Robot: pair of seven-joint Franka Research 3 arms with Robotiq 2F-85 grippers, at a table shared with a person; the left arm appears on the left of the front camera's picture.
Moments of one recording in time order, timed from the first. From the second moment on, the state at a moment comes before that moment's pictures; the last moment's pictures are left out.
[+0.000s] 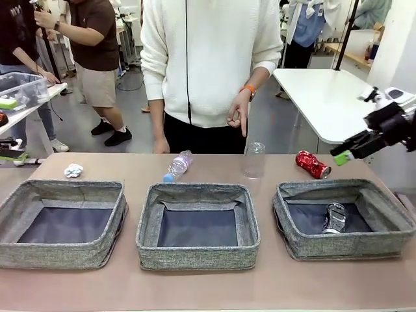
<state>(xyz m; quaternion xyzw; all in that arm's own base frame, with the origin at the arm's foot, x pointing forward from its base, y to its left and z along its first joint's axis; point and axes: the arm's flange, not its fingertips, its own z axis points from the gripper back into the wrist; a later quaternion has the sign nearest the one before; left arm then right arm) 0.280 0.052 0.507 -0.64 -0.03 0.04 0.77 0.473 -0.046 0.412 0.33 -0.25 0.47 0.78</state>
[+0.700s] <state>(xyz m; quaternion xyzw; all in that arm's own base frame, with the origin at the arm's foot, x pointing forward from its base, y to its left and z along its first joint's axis) 0.280 0.052 0.507 -0.64 -0.03 0.04 0.77 0.490 -0.019 0.390 0.28 -0.25 0.48 0.79</state>
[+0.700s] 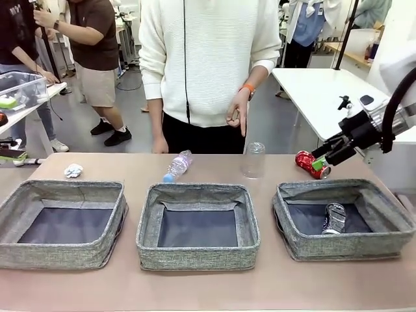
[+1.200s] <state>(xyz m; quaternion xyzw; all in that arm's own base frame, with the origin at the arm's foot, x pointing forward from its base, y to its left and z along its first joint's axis) 0.280 0.052 0.508 -0.64 -0.03 0.03 0.77 0.525 -0.018 0.333 0.24 -0.31 0.60 0.70</state>
